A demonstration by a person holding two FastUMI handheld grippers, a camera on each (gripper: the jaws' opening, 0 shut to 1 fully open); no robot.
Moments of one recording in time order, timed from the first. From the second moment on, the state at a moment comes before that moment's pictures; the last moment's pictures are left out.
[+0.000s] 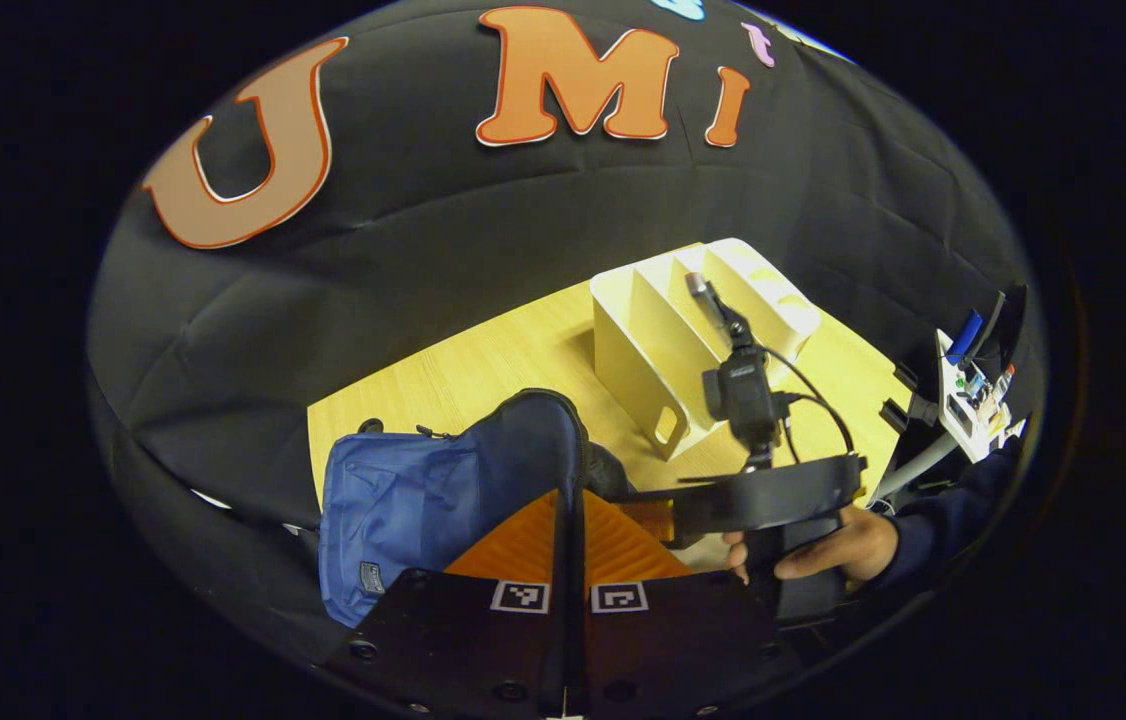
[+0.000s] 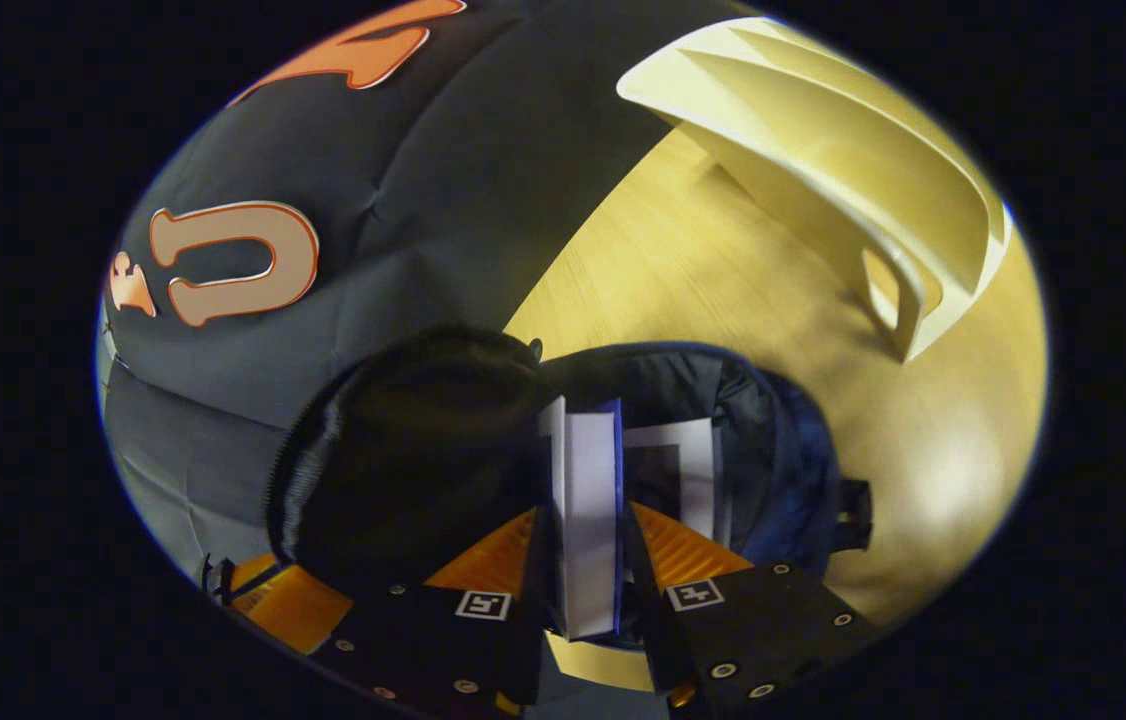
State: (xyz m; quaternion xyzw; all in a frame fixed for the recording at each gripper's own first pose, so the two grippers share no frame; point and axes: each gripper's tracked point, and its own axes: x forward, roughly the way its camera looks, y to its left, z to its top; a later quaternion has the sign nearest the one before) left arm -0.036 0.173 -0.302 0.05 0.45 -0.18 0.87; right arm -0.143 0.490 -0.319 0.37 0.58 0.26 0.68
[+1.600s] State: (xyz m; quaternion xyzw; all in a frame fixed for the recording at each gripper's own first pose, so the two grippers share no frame) left arm 0.023 -0.009 -0.250 0.01 0.33 -0.12 0.94; right arm 0.078 0.171 -0.176 0.07 0.24 0.19 0.95
